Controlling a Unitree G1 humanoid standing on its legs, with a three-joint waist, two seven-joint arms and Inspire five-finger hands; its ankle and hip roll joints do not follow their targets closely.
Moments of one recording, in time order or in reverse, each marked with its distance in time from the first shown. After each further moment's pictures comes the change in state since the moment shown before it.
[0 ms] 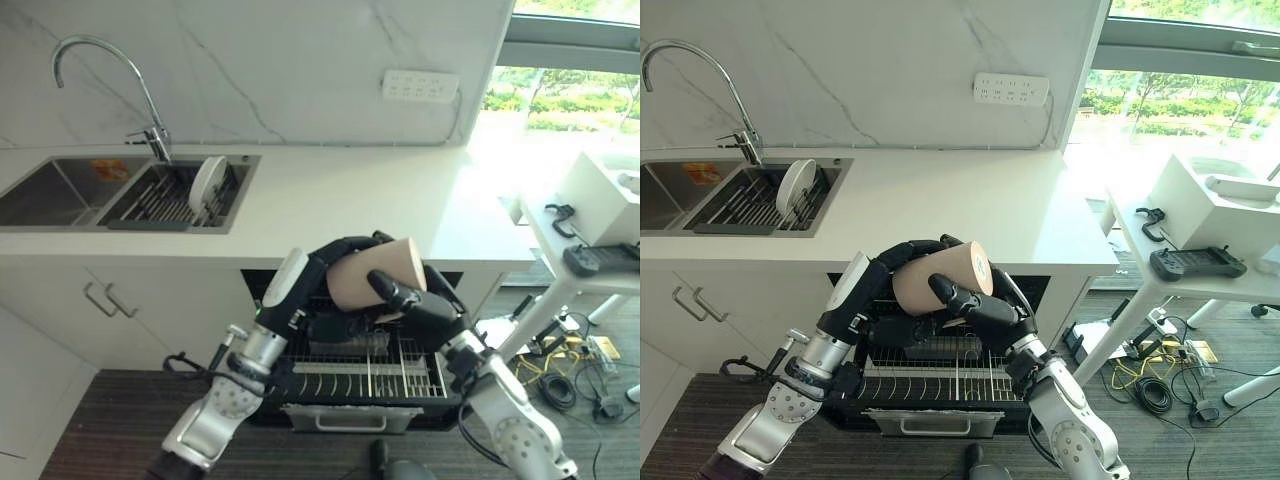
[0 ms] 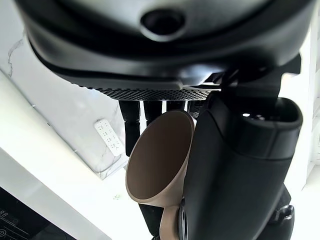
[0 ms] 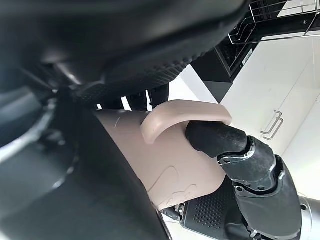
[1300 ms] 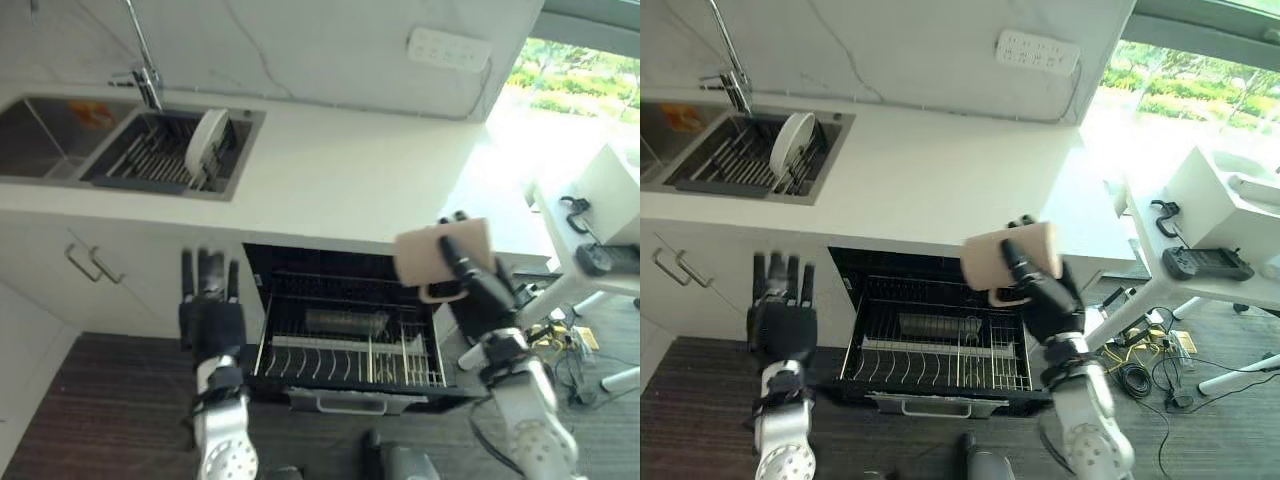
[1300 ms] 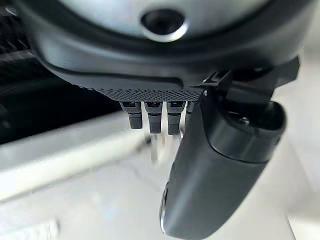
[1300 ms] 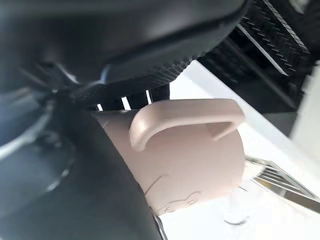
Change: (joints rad) left arm 0.292 -0.399 0.283 -0.010 -1.604 0.108 -0.159; right arm 0.021 0.085 -0.266 -0.034 0.106 -0.079 -0.138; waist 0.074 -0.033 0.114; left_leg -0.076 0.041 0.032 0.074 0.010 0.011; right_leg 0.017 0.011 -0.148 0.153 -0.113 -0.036
